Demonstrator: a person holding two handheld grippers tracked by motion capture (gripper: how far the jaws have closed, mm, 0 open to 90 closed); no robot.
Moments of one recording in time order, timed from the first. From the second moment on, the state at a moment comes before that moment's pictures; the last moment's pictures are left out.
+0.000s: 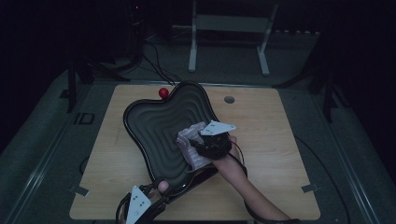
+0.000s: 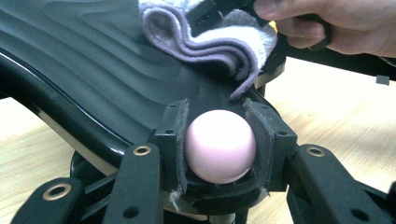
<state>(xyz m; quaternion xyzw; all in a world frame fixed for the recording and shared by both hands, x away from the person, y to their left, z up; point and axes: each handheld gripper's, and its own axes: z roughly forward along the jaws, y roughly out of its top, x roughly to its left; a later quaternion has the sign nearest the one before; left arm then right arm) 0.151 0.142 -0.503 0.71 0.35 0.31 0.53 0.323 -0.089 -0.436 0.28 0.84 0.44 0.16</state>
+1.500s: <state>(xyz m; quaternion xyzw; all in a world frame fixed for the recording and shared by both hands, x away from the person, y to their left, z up) 0.151 0.144 -0.503 0.71 0.34 0.31 0.53 0.393 -0.004 -0.379 0.27 0.82 0.47 0.20</state>
